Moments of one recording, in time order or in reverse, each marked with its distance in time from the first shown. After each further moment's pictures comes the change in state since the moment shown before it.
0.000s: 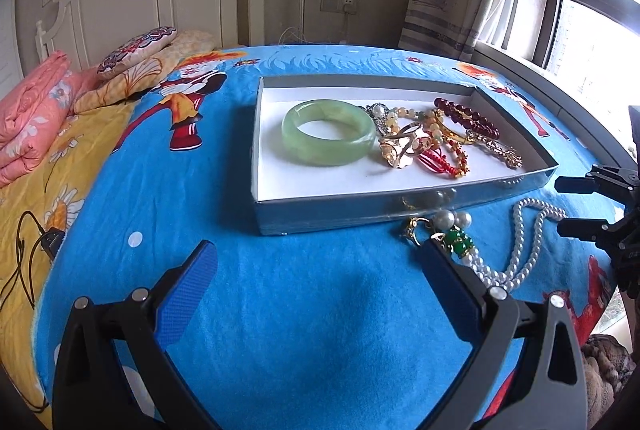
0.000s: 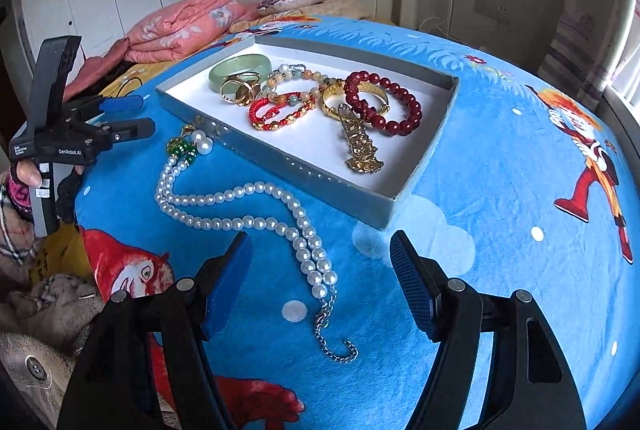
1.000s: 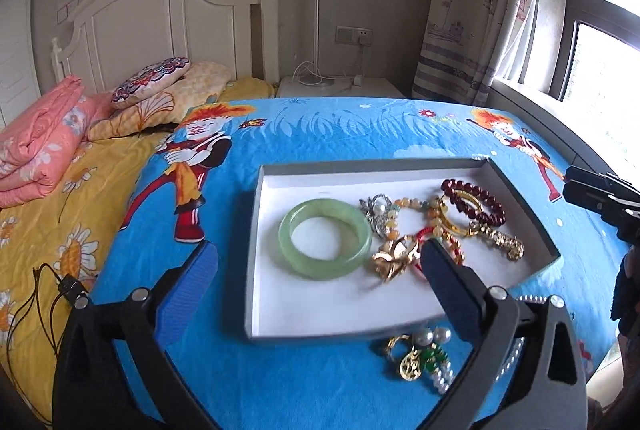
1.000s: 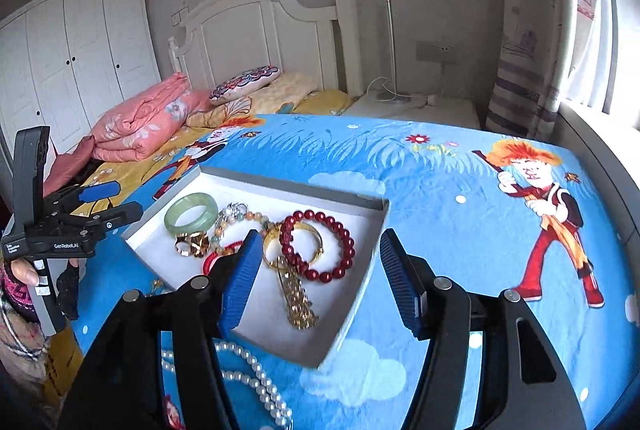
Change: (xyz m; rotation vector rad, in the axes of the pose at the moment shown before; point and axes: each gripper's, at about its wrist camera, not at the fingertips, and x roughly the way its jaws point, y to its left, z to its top) left arm -0.009 -0.015 0.068 -0.018 -0.090 0.082; right arm -0.038 -0.046 0.056 0.214 -0.254 -0.083
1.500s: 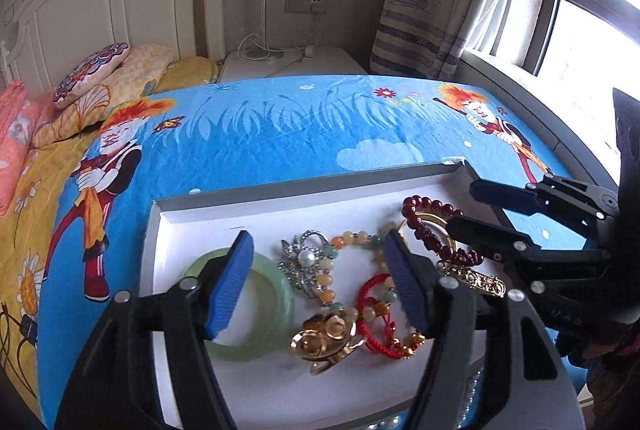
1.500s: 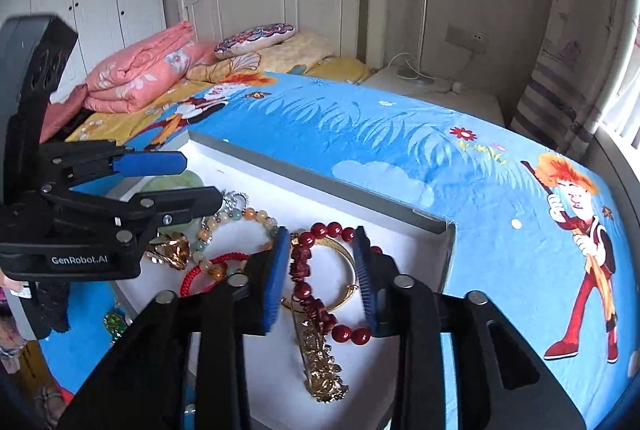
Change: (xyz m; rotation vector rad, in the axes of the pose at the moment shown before) left arm 0.082 -0.042 0.050 0.049 0.119 -0.157; right arm 0.090 0.028 0.034 -0.100 0.093 -0.002
